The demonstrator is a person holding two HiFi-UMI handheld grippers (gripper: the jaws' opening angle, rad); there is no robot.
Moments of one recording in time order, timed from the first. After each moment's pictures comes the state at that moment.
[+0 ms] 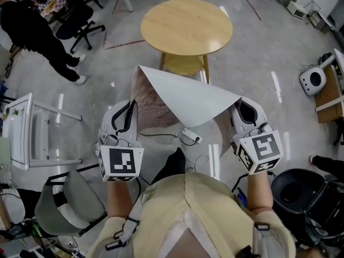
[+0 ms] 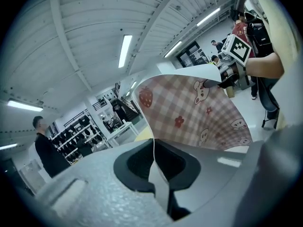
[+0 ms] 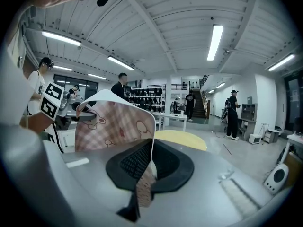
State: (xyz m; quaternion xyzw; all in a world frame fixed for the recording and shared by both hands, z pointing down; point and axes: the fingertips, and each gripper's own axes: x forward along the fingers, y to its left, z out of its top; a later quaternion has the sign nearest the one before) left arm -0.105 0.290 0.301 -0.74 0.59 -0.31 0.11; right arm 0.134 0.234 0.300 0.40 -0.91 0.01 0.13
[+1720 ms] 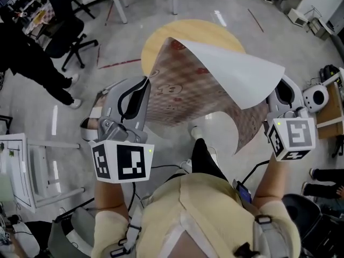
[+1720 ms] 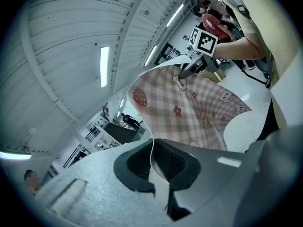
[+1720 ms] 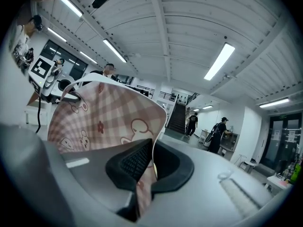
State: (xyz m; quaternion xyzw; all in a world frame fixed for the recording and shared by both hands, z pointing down) left arm -0.174 -0.002 0.226 -0.75 0.49 -0.35 0.28; right arm 0.077 -0.070 0.213 0.50 -0.84 -0.12 0.16
